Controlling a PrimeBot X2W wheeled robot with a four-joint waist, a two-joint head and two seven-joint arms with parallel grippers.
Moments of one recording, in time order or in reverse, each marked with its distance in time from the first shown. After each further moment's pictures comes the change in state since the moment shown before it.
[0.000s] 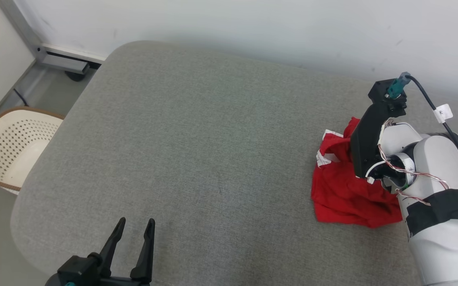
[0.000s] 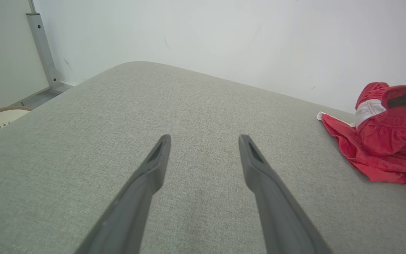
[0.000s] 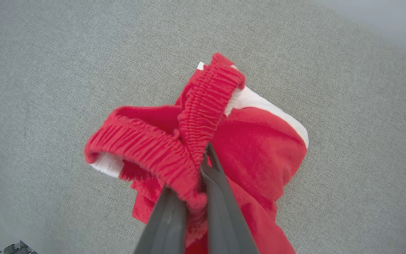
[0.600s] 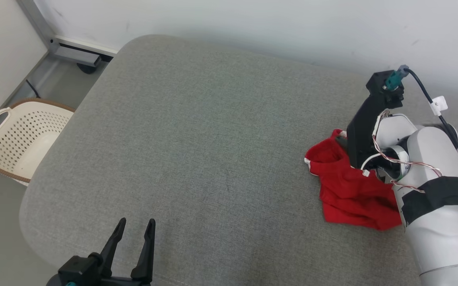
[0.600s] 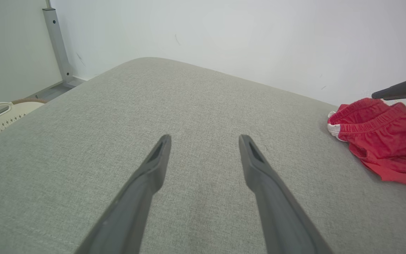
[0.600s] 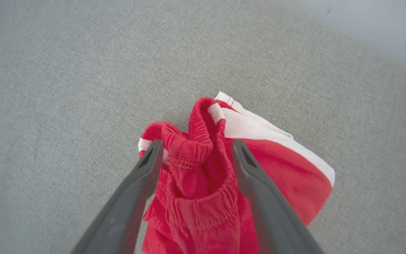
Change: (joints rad) left arm -0.002 -0.007 0.000 0.009 -0.001 0.001 -0.003; right arm -0.069 0.001 0.012 0.132 -0.002 0.000 -0.121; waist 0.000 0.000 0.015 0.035
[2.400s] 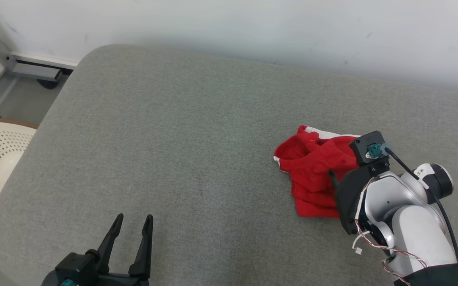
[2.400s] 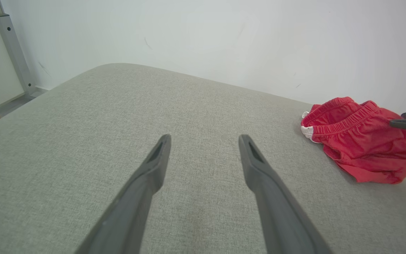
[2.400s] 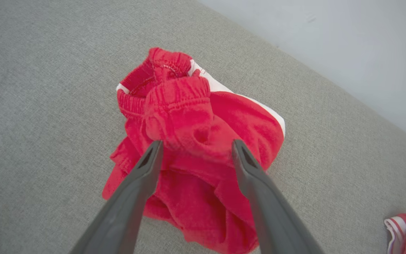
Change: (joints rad) left arm -0.010 0.018 -0.007 -0.018 -0.008 0.015 0.000; right arm 0.410 0.000 0.095 -0.487 -0.169 0.000 -0.195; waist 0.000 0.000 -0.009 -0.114
